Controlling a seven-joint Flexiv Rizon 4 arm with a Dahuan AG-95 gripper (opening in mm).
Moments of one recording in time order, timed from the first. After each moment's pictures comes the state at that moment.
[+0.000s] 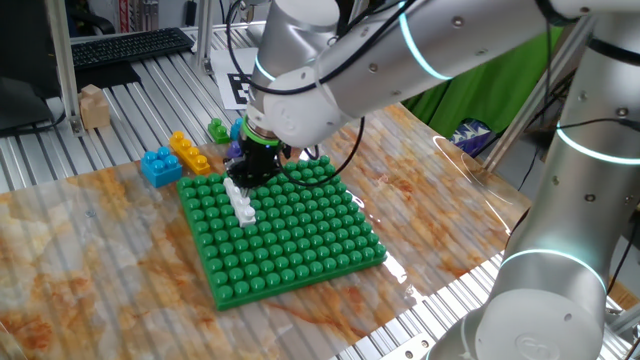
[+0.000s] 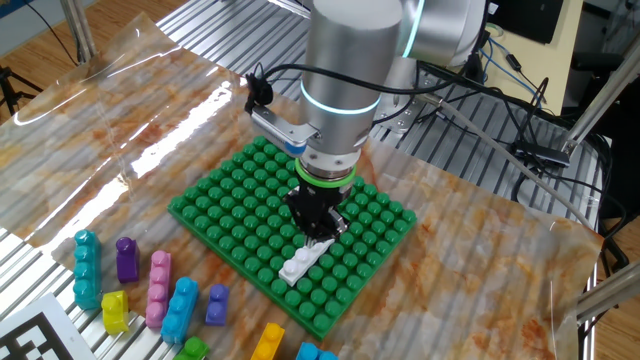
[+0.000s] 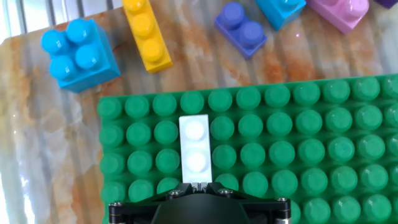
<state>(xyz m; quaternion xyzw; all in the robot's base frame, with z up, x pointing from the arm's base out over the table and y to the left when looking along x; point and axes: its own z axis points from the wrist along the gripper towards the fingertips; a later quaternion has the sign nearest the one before) 0.536 0.085 0.064 0.09 0.99 0.03 0.05</state>
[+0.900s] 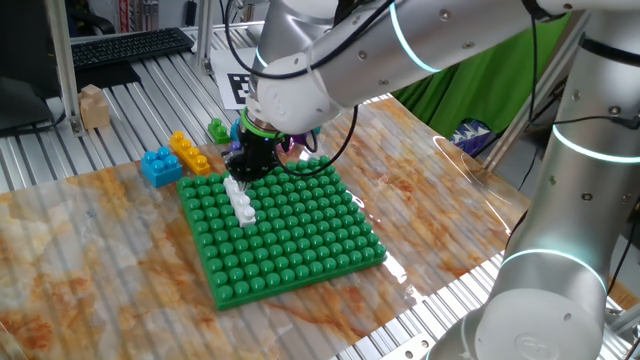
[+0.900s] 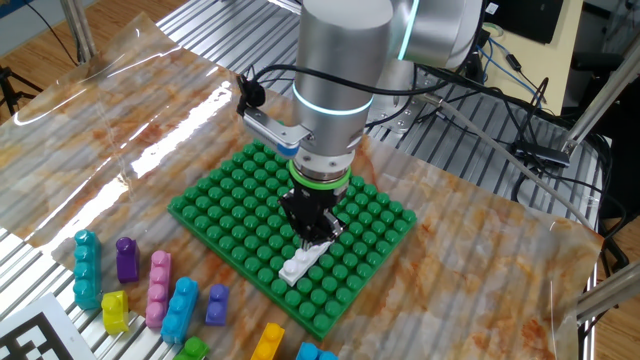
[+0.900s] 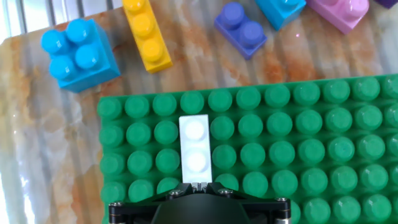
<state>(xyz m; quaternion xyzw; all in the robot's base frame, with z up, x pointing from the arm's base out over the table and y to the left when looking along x) 0.547 0.083 0.069 0.09 0.99 0.04 0.05</state>
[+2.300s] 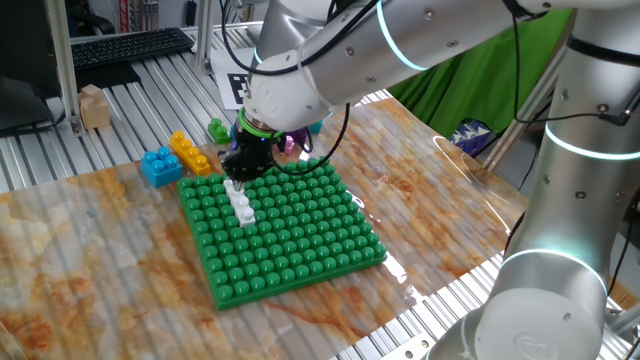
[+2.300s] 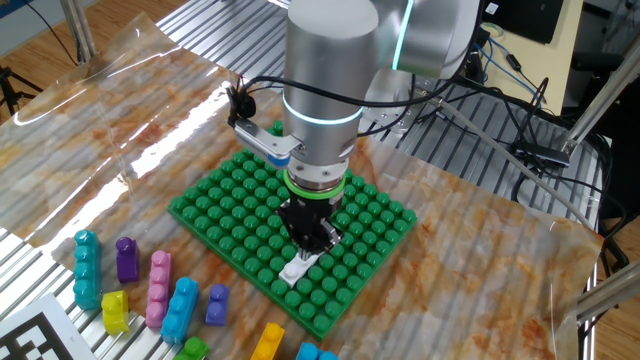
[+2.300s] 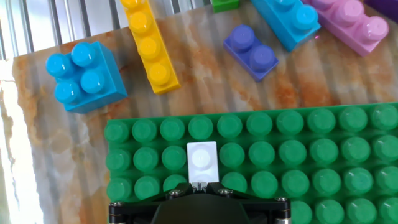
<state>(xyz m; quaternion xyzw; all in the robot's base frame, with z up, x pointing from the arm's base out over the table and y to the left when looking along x) 0.559 0.091 0.059 0.09 0.99 0.05 0.05</state>
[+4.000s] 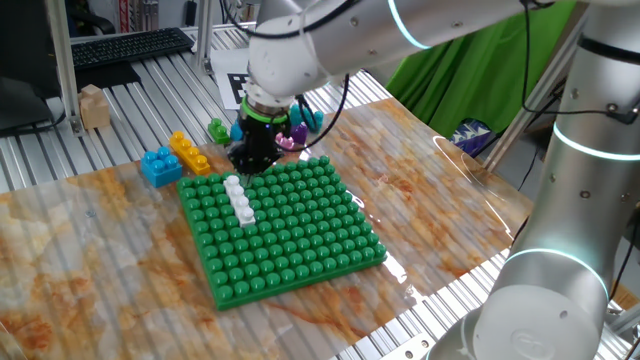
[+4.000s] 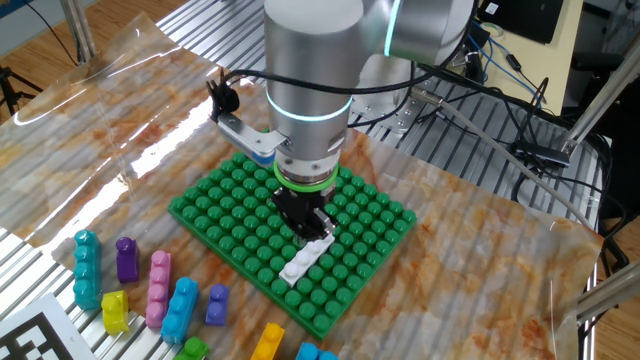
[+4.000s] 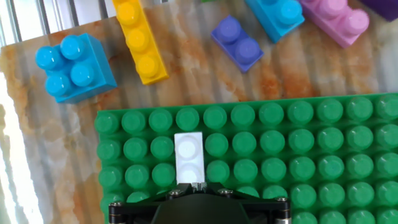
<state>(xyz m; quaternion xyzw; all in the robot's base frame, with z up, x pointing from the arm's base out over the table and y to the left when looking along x) 0.549 0.073 0.085 0.09 1.00 0.04 0.00</state>
